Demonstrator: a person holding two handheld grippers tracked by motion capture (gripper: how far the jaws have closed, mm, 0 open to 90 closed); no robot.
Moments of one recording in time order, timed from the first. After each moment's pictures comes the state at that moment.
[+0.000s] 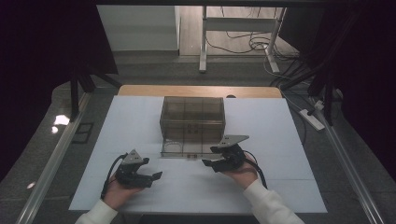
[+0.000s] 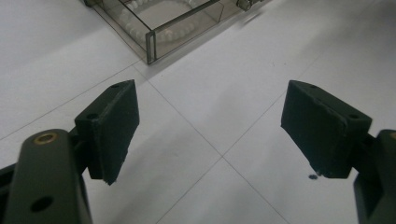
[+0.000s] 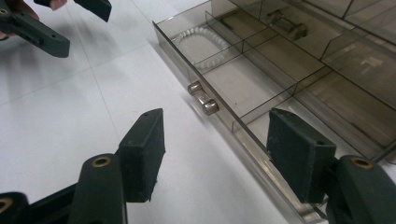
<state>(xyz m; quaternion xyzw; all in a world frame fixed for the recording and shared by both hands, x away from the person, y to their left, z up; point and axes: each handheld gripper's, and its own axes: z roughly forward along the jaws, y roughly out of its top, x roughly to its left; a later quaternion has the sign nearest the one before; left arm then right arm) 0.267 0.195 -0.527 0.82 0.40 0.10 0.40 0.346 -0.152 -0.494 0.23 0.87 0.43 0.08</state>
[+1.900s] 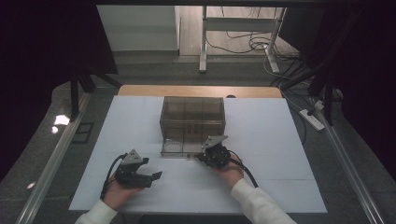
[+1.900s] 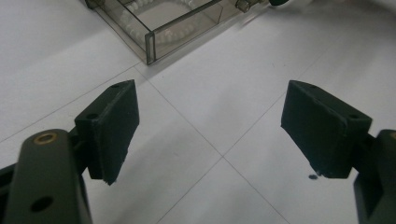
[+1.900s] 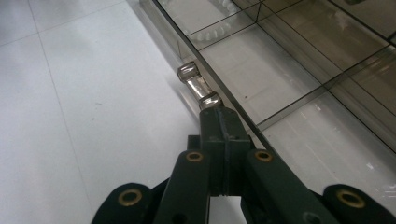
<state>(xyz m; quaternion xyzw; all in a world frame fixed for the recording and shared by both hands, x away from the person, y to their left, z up) 0.267 0.196 -0.526 0.82 0.40 0.10 0.40 0.362 -0.112 -0.525 0.22 0.90 0.36 0.09</state>
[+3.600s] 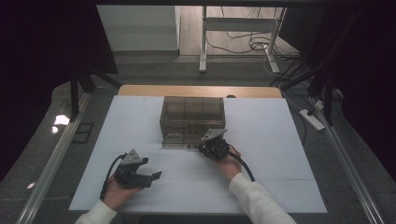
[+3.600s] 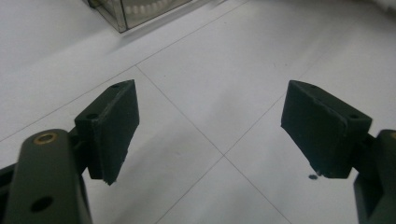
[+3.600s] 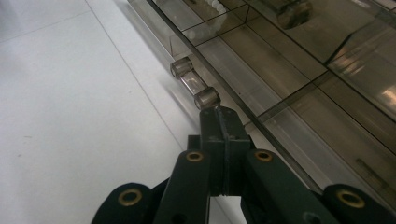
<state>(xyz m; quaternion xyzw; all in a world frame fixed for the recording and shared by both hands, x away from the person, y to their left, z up) 0.266 0.197 -0.526 0.82 0.40 0.10 0.40 0.390 -0.109 -0.528 0.24 0.89 0.37 0.13</state>
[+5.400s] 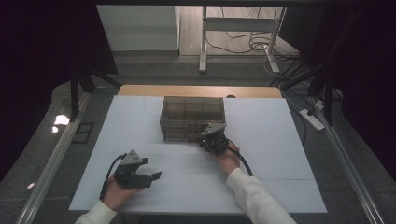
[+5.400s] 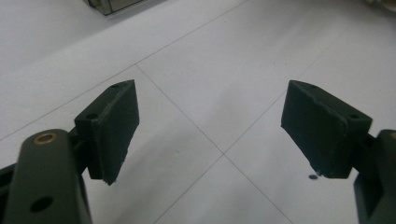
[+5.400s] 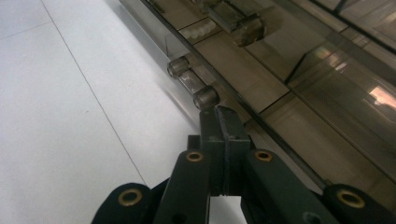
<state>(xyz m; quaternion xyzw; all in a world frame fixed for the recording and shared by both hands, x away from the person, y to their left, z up) 0.266 0.197 -0.526 0.82 0.40 0.10 0.40 0.410 -0.107 -0.530 0.25 0.89 0.37 0.14</state>
